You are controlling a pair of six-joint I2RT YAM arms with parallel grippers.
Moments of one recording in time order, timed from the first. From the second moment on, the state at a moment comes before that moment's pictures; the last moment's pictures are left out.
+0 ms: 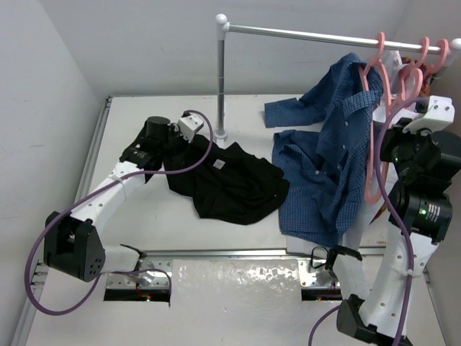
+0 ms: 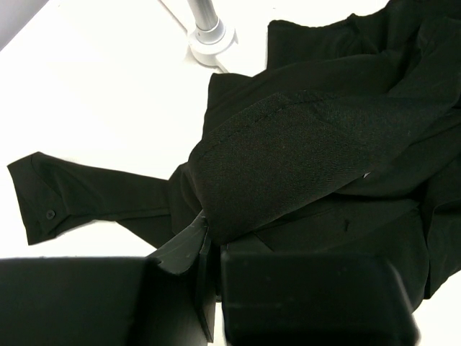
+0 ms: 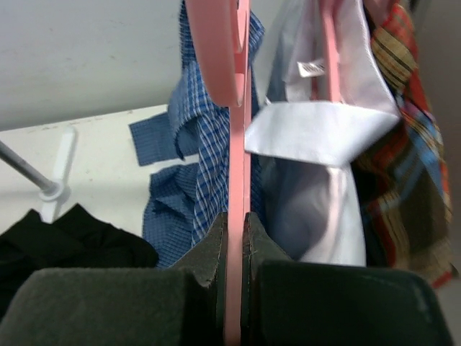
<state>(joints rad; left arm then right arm) -0.30 1.30 1.00 -0.29 0.21 0.35 -0.37 0.83 1.37 -0.73 -0.21 0.02</state>
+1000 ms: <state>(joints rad) -0.30 1.31 1.00 -0.29 0.17 0.34 -0.37 0.65 1.44 -0.52 -0.54 0.14</state>
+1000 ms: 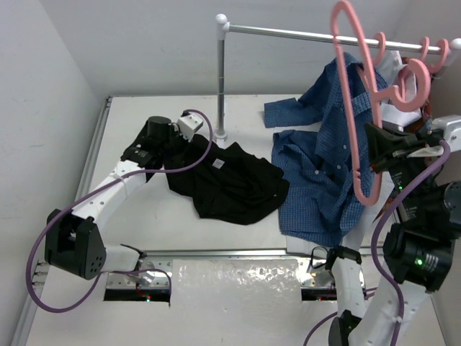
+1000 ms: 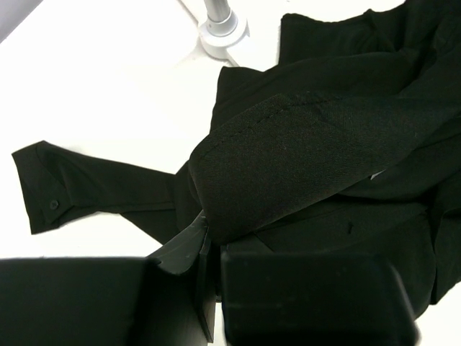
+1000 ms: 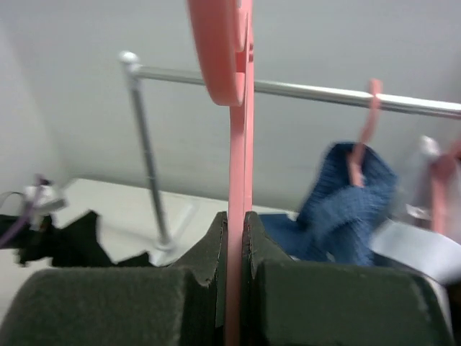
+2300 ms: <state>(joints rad) -0.24 1.48 1.08 -0.29 0.17 0.28 0.34 0.88 0.95 -0.24 -0.43 0.04</state>
